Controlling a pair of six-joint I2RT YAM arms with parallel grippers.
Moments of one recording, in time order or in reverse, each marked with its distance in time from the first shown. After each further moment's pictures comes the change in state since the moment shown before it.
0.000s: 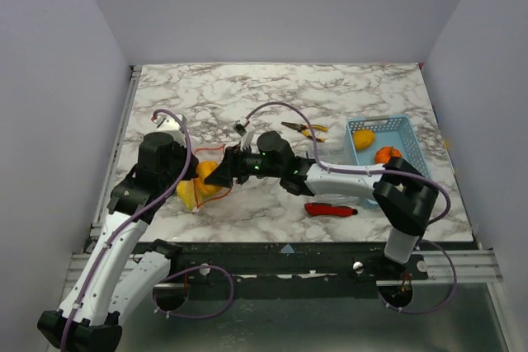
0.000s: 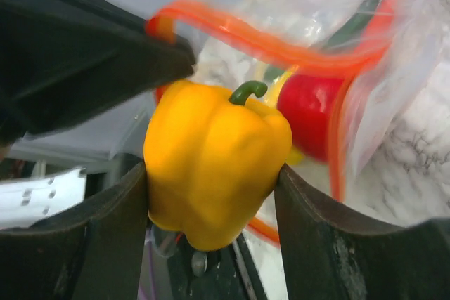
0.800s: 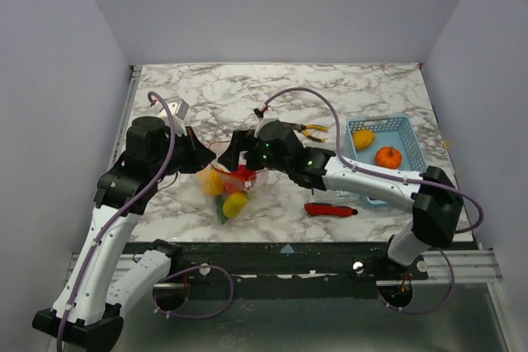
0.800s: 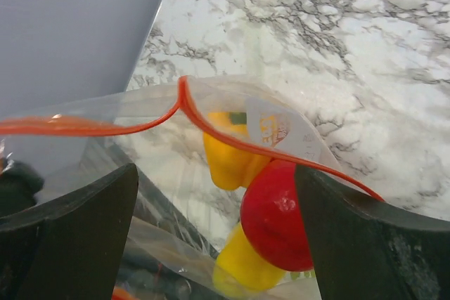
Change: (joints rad) left arm 0.006 0.072 0.259 -0.153 0.331 -0.163; right arm 0.026 -0.093 0.179 -0.444 0.482 0.042
